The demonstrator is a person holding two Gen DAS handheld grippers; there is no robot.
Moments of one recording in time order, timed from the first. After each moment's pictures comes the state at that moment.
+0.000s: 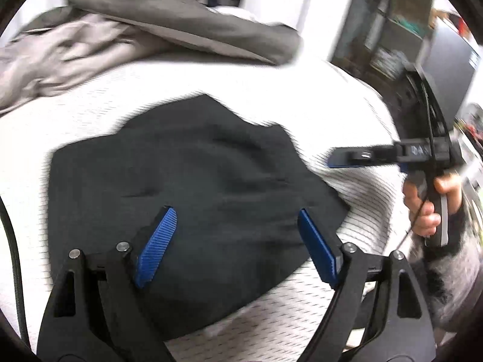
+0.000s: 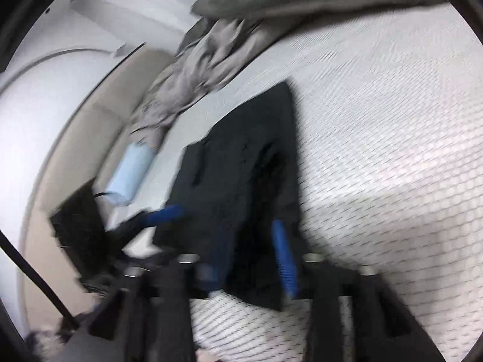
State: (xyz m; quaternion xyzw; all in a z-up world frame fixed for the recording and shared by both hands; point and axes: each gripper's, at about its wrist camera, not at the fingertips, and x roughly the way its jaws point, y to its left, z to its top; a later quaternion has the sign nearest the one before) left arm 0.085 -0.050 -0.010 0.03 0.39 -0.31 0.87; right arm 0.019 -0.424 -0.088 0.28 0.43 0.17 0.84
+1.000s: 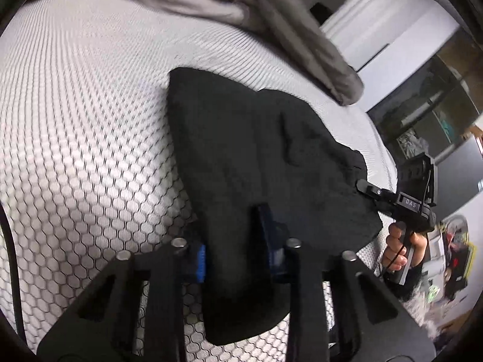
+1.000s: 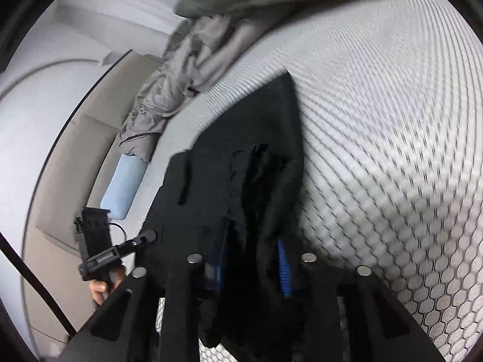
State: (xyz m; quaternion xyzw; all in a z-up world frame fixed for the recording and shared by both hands) left arm 0.120 0.102 -0.059 -0.18 0.48 -0.25 0.82; right arm 0.044 -0.397 -0.102 0.29 0.43 0.19 0.83
